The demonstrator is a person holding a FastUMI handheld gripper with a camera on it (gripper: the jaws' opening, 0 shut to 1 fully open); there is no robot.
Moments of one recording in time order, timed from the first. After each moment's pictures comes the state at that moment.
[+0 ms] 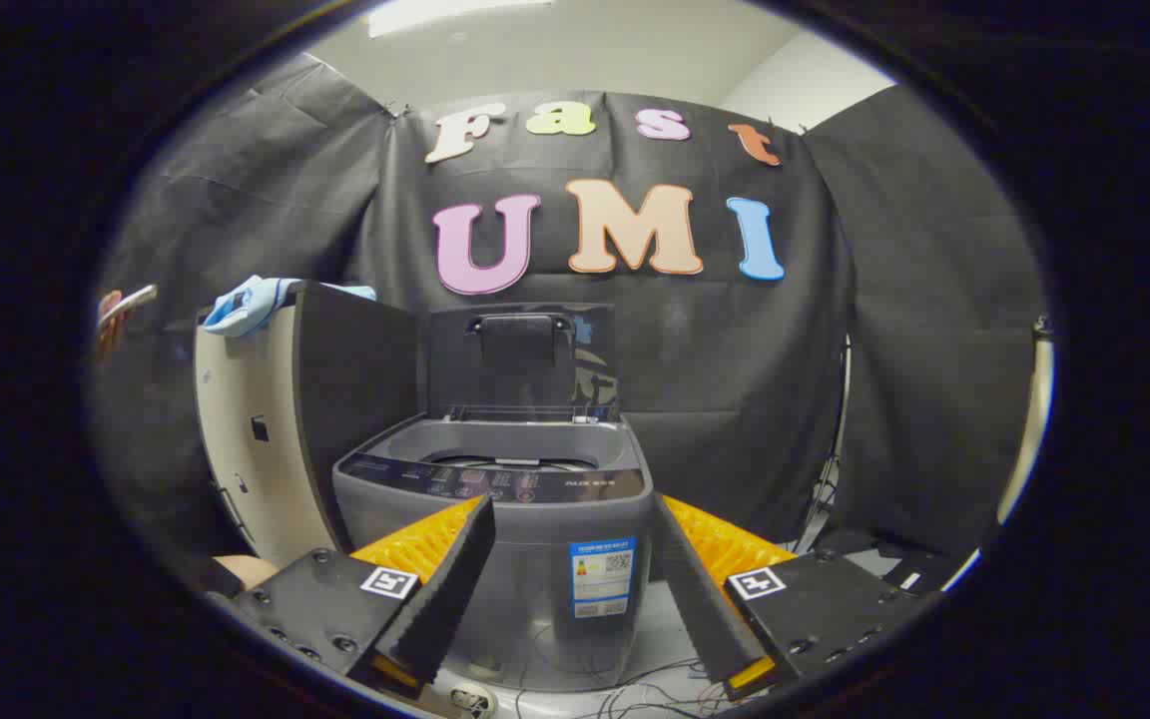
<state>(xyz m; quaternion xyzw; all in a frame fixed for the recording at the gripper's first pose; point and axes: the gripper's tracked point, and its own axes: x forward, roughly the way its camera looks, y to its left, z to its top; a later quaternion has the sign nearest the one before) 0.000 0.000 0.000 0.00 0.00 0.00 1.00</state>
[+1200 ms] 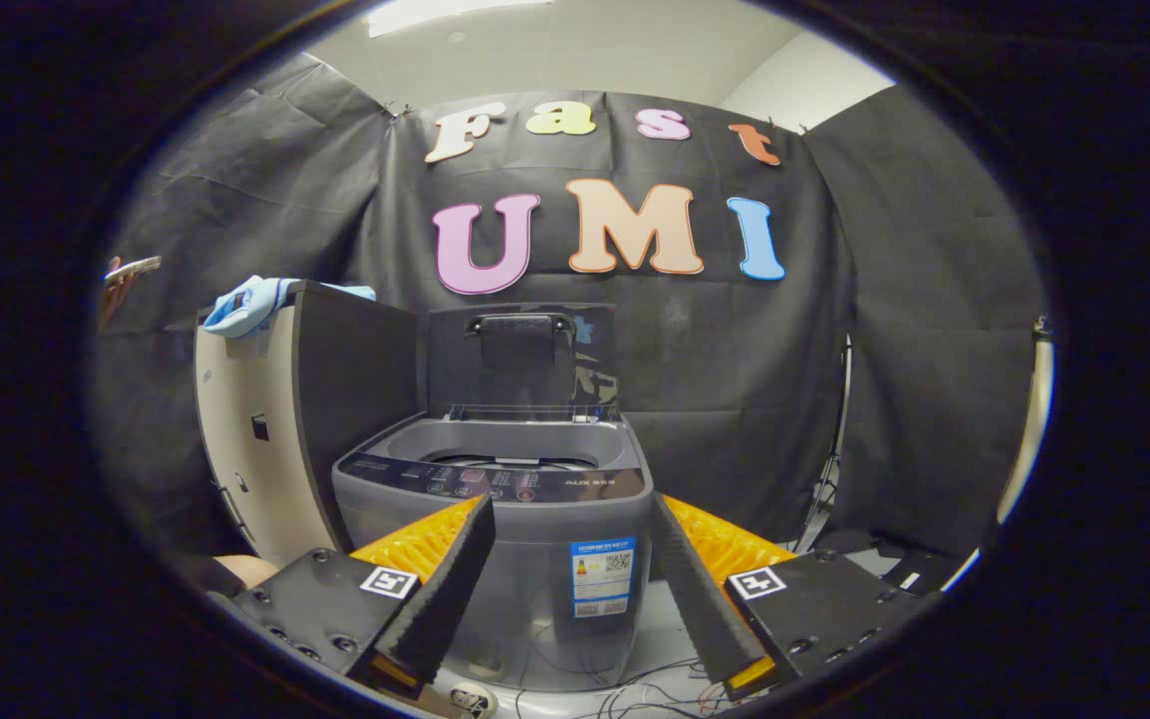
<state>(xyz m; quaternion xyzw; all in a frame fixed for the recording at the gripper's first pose) 0.001 0.000 0.001 0.00 0.00 0.00 1.00</state>
